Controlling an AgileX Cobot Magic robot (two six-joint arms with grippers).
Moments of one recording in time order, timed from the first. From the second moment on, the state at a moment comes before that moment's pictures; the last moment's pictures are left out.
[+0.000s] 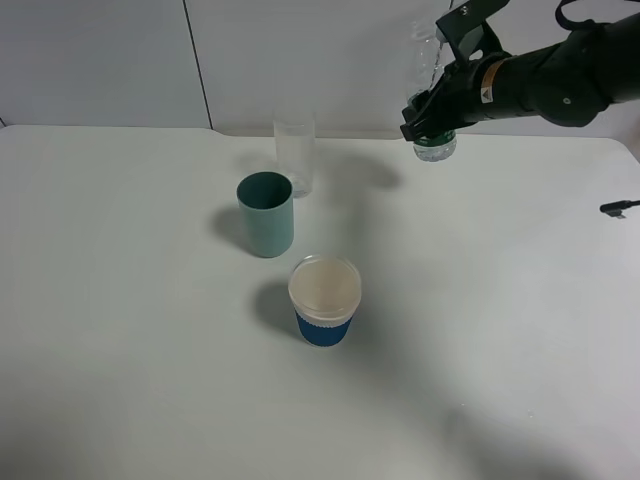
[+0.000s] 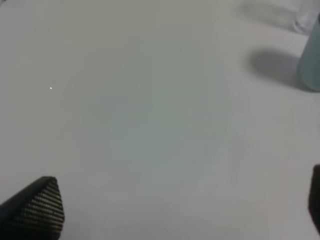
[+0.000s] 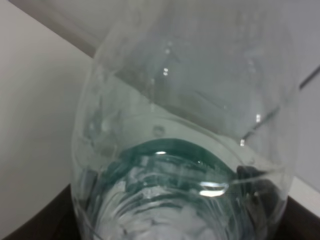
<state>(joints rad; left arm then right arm) 0.00 -0.01 -0.51 -0.05 1.06 0.05 0.27 1.82 -1.07 -0.64 -0.13 0.20</state>
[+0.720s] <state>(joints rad) 0.00 -0.01 -0.51 -0.05 1.06 0.05 0.38 1.88 -1.23 -1.21 0.16 0.75</state>
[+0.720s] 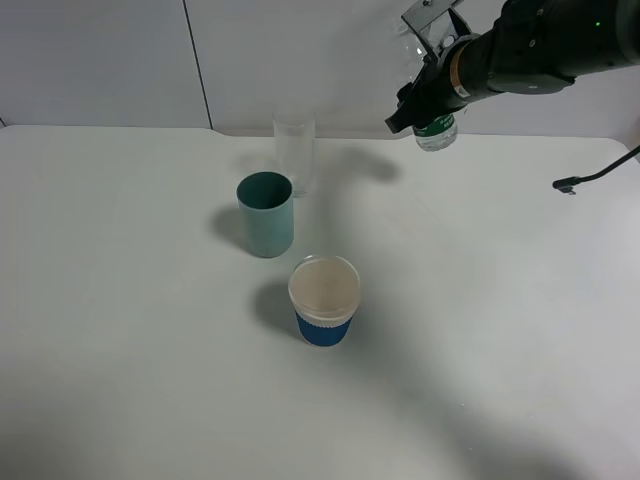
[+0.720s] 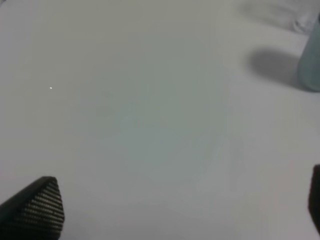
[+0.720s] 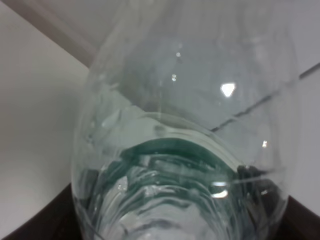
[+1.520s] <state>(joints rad) 0.00 -0.01 -0.51 -0.05 1.06 0.05 0.53 2.02 -1.36 -1.48 0.28 0.91</state>
